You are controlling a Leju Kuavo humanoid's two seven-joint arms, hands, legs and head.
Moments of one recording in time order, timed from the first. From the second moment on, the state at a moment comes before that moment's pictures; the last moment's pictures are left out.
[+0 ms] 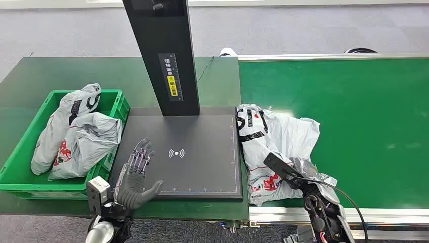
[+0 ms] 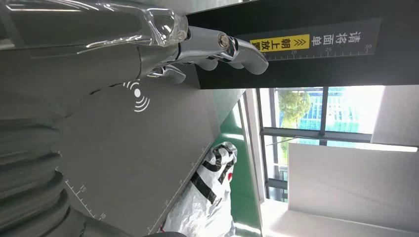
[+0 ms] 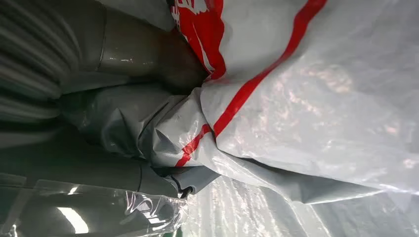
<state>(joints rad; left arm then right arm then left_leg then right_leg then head) 0.00 -0.12 -0.11 -1.43 -0.09 -0.30 -0.47 -0.34 -0.05 0.03 -0.89 1.00 0.16 0.08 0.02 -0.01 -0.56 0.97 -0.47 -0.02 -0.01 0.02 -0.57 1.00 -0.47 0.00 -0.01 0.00</state>
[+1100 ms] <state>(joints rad) 0.04 -0.12 -0.09 -1.48 -0.05 -0.29 -0.52 -0.17 0.07 -0.05 -1.51 0.25 -0.36 -0.60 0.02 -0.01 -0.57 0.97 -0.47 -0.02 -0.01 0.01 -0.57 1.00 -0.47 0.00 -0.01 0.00</state>
